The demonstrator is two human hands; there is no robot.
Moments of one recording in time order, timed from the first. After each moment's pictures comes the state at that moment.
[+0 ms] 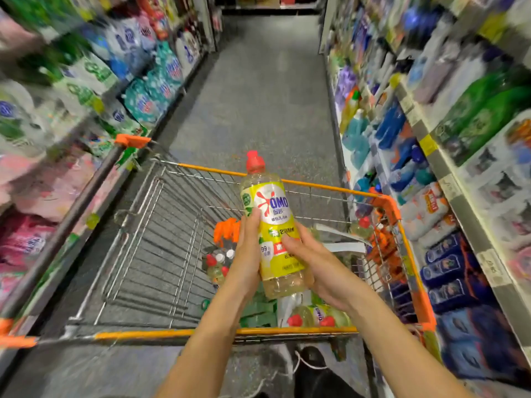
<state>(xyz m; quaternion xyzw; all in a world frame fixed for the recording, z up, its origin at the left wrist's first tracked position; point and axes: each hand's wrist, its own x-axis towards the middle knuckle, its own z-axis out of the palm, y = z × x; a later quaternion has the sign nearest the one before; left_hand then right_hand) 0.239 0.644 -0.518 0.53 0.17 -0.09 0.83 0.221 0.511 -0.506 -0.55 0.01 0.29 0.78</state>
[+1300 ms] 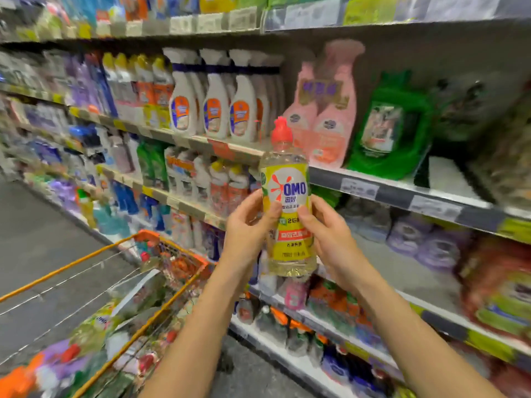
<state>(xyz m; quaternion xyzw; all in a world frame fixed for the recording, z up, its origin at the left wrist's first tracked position) -0.057 0.479 -0.387 0.48 -0.41 -0.31 0.71 -0.188 0.419 -0.383 -0.62 0.20 -0.41 0.64</state>
